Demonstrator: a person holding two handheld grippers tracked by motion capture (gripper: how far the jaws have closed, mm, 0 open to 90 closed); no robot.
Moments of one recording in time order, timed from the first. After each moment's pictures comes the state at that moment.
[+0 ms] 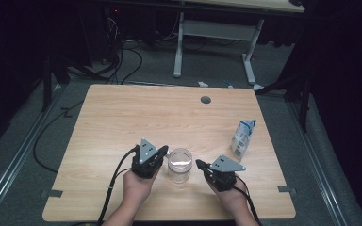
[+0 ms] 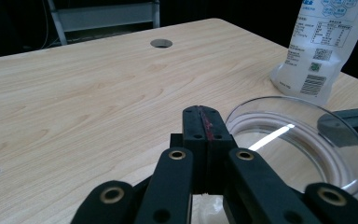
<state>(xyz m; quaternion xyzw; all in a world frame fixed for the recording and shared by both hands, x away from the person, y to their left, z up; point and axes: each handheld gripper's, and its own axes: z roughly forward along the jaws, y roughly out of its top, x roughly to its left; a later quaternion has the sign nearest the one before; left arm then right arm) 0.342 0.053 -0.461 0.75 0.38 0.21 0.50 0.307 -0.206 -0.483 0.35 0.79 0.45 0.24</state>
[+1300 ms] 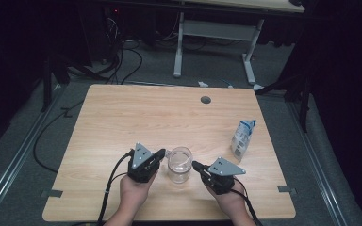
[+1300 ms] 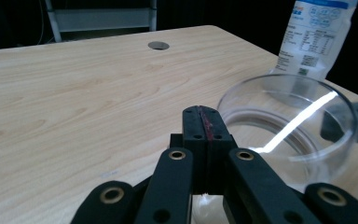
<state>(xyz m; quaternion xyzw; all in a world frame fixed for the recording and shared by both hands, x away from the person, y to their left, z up) 0.326 0.069 -0.467 0.73 0.38 0.19 0.53 0.296 -0.196 -0.472 0.32 0.78 0.48 0.24</state>
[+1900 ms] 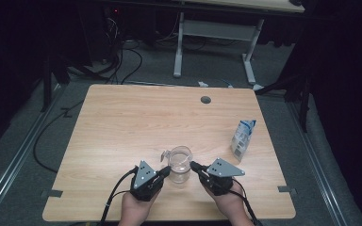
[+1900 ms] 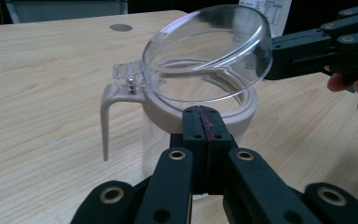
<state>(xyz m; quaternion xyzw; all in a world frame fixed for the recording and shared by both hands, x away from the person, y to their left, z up) 0.293 0.057 -0.489 0.75 0.35 0.16 0.54 0.292 -0.190 -0.466 0.32 0.78 0.49 0.24</state>
